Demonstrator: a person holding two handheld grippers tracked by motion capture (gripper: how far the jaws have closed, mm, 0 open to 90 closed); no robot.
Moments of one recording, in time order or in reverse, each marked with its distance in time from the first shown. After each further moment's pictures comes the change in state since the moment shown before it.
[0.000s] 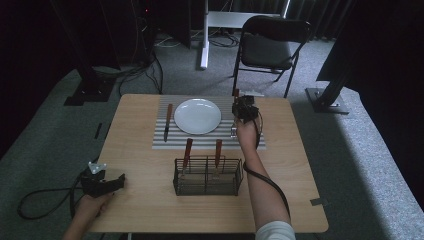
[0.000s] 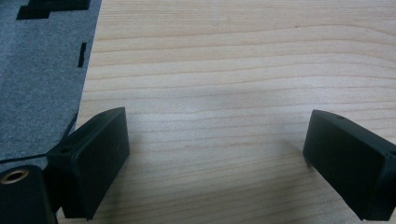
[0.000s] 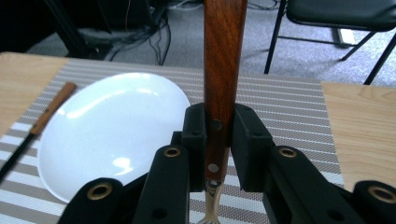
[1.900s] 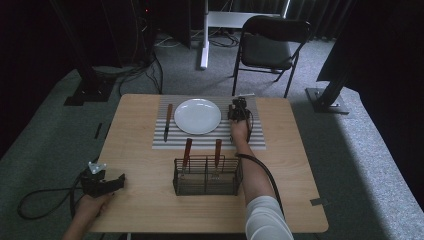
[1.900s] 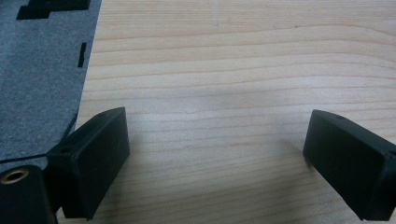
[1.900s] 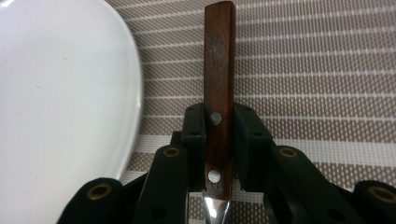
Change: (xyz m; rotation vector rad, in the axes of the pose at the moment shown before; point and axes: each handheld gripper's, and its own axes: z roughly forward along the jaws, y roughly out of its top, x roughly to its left) left arm 0.000 0.000 0.000 0.000 0.000 0.000; right arm -0.027 -0.025 0.125 0.380 -0.002 0.219
